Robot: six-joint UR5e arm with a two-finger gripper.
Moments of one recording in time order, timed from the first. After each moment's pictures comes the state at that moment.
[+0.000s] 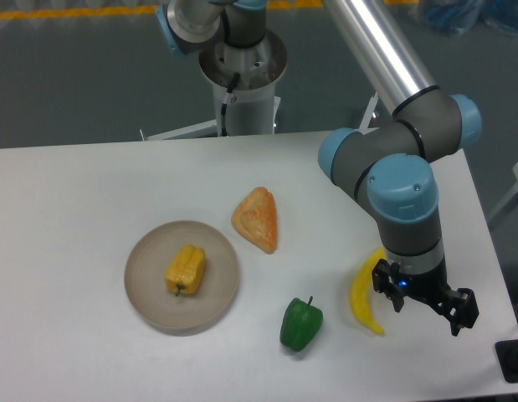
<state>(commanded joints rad) 2.24 -2.19 -1.14 -0.95 1.73 1.12</state>
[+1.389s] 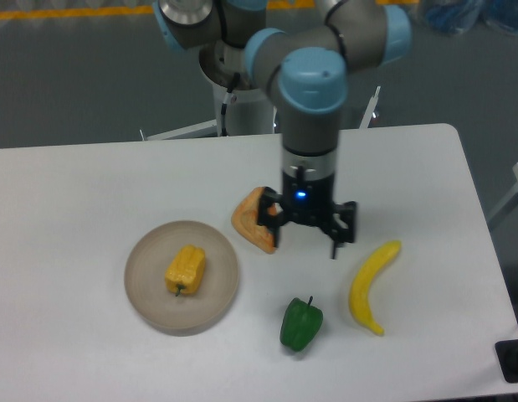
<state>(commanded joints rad) 2.04 -1.78 -1.64 -1.01 1.47 0.56</state>
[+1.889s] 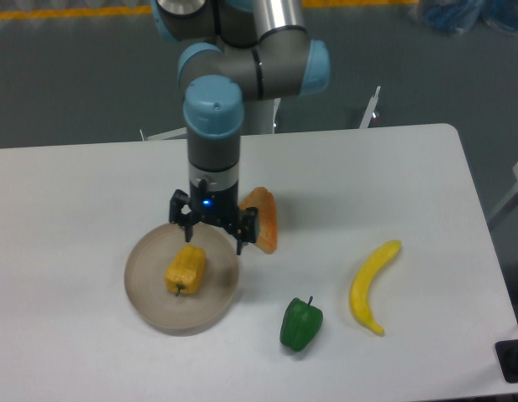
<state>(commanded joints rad) 1.90 -1.81 -1.76 -0.88 1.48 0.41</state>
